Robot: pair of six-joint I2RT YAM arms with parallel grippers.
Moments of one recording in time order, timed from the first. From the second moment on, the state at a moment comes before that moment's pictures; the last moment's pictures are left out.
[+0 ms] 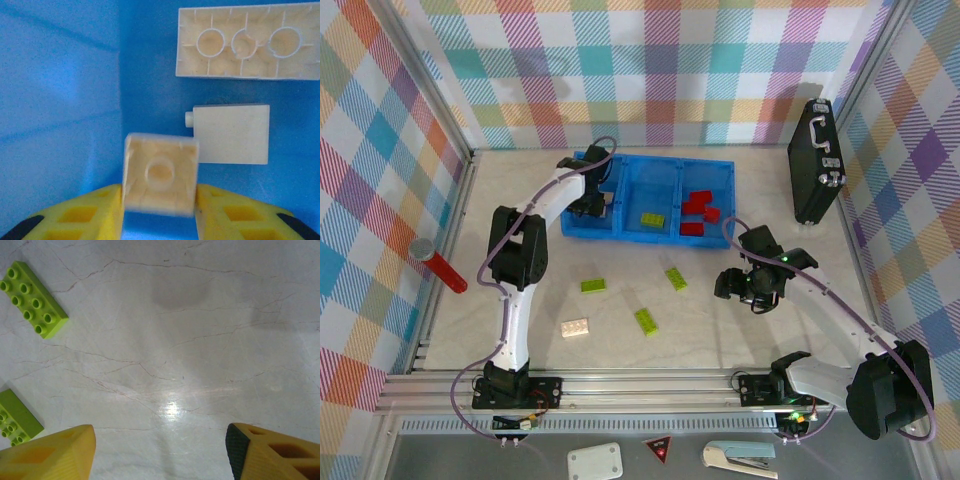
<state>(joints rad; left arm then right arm) -0.34 2.24 1.92 -0.97 -0.28 -0.19 0.39 1.12 0.79 -0.95 -0.13 0.57</state>
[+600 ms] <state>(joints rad) -0.34 2.21 1.91 -1.00 -0.22 -0.19 0.39 1.11 0.79 -0.96 -0.13 0.57</state>
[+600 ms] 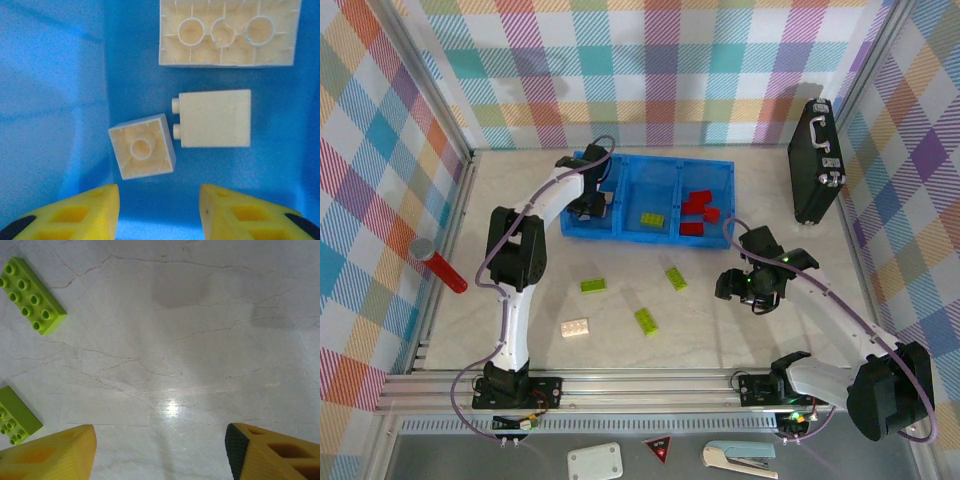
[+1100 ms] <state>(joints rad) -0.33 1.85 1.66 -1.01 -0.10 -0.21 0.46 1.23 0.89 -0.95 -0.13 0.57</state>
